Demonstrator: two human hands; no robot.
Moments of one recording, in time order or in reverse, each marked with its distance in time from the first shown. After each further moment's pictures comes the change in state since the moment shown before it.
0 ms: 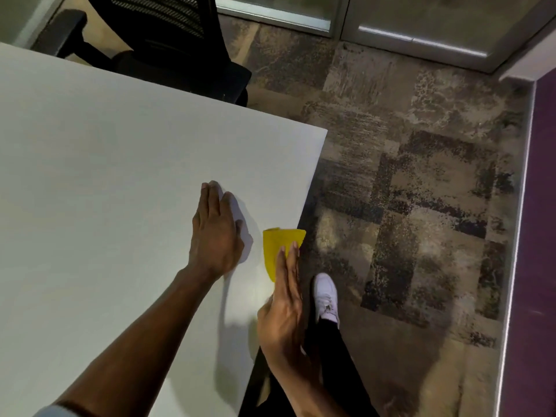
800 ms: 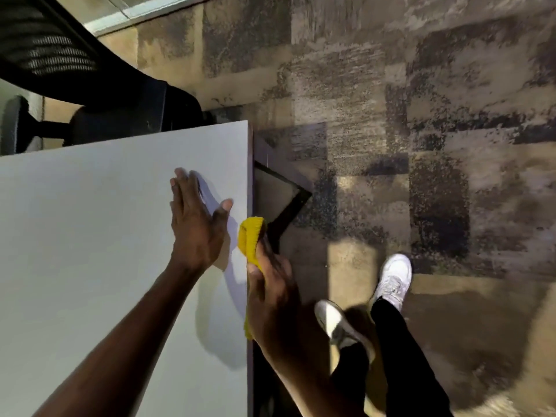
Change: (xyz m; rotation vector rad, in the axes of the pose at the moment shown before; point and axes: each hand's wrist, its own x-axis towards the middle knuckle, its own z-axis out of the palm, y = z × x) left_hand 0.090 0.083 0.036 0.034 0.001 -0.002; right_hand 0.075 0.073 0.008 0.306 -0.048 0.206
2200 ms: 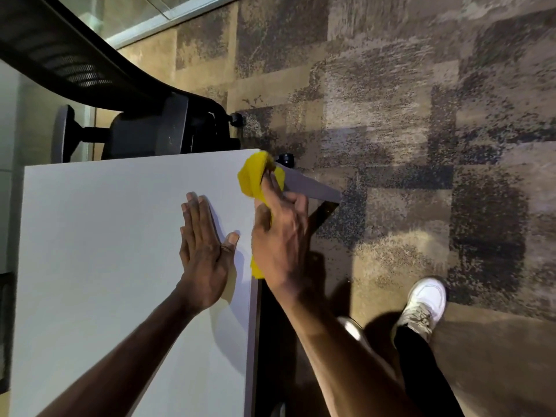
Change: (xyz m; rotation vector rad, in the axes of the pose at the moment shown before) left_hand 0.003 0.001 0.001 0.048 -0.106 -0.037; right_hand 0.164 -0.047 -0.025 0.150 0.125 0.046
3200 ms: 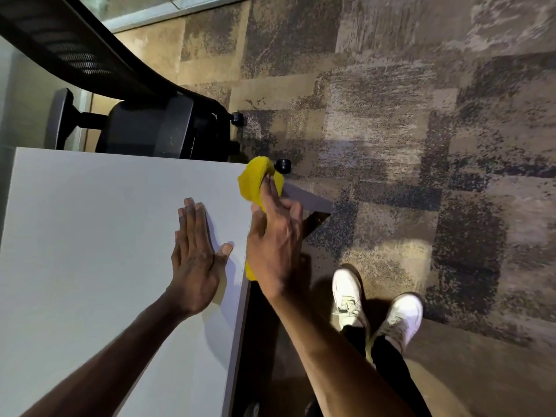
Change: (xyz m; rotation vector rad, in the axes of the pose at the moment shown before) left_hand 0.002 -0.002 -0.002 0.019 -0.020 -0.002; right_hand 0.019 -0.011 -0.009 0.033 -0.057 0.013
